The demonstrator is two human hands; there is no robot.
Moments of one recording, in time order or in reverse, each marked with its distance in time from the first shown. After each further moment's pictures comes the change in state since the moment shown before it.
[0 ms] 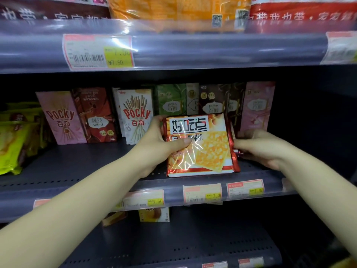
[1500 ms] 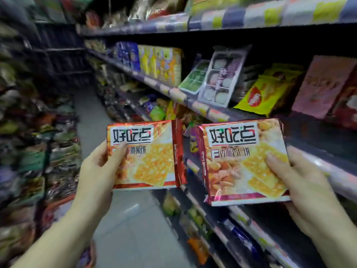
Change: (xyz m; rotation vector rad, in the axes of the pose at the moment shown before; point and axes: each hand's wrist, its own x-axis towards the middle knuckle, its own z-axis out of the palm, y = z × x) left_hand -0.444 -0.020 -0.214 0.214 1.452 0.058; right_hand -0.141 0.001 0.337 0.490 -0.985 -0.318
